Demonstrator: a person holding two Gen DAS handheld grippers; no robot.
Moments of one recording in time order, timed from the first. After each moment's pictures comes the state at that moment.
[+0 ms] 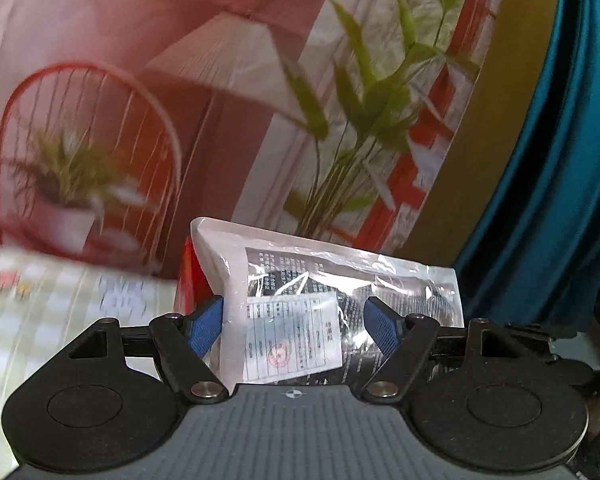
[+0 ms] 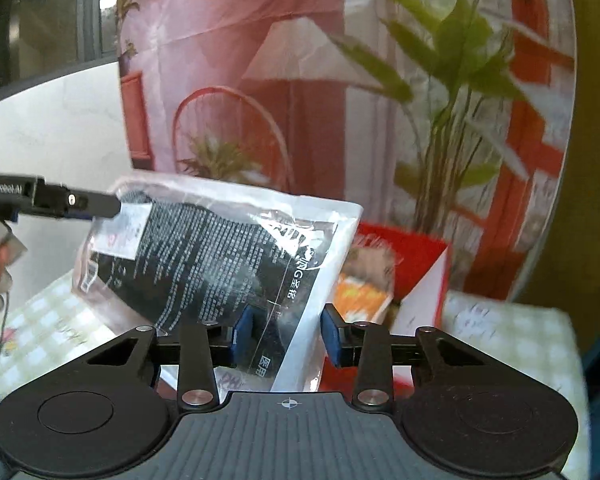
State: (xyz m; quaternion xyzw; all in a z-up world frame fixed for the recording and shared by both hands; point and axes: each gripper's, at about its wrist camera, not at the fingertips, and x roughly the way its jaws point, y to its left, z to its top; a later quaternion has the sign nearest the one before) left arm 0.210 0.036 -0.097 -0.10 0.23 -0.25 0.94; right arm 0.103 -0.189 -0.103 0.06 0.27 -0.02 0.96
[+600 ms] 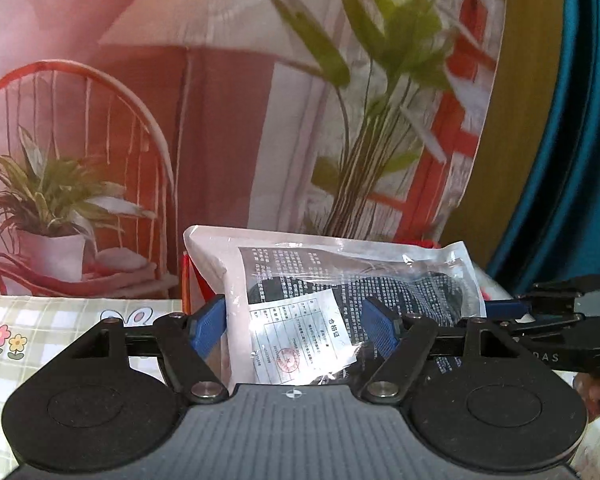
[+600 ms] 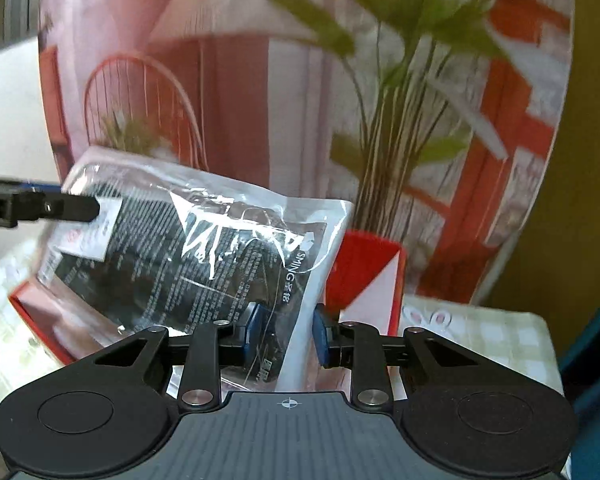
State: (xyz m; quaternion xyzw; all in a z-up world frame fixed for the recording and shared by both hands) left arm 0.305 -0.009 -0.134 0.00 0.28 -0.22 0.93; right arm 0.203 -0.254 -0.153 0.05 0.33 -0.09 0.94
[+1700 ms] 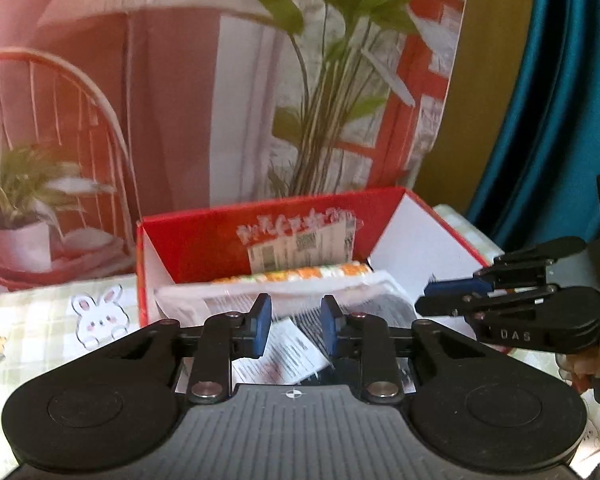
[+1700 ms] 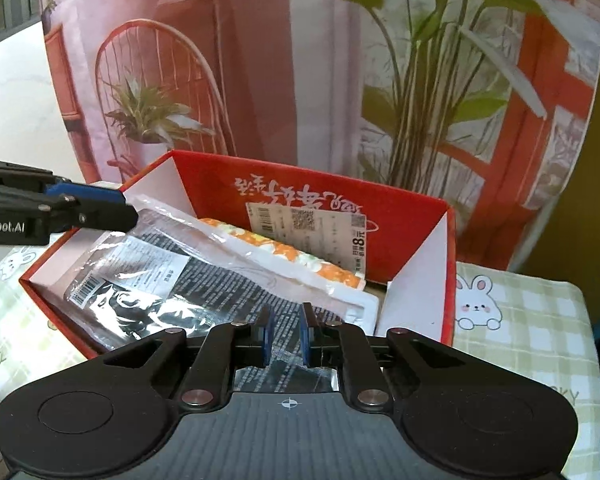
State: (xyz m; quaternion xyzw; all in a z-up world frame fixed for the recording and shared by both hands) left arm 0.314 -0.028 -0.147 0.05 0.34 -0.27 0.90; right arm 0.223 -0.240 -0.169 0.09 0.37 -0.06 0.92
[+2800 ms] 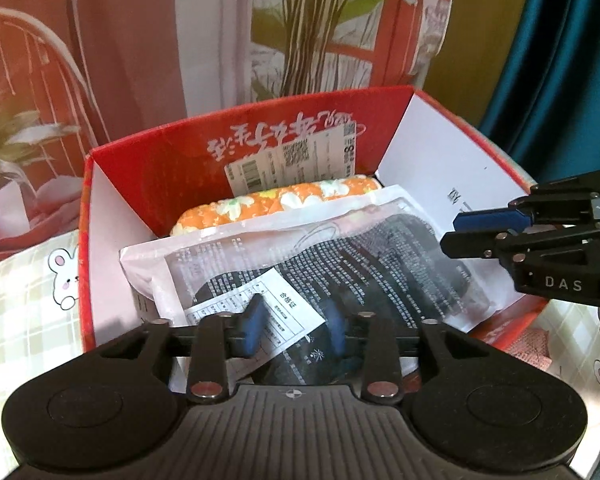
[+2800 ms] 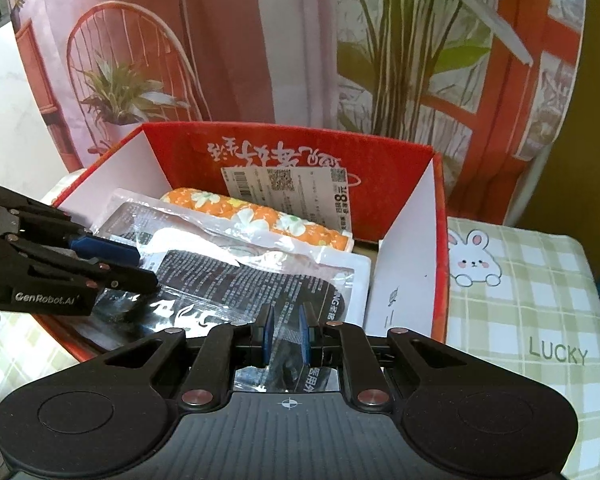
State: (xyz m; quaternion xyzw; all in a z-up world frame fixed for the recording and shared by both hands) left arm 0.333 -0.058 -0.186 0.11 0.43 -0.27 0.86; right arm 0.222 -0.251 -0.186 0.12 0.40 -0.08 0.90
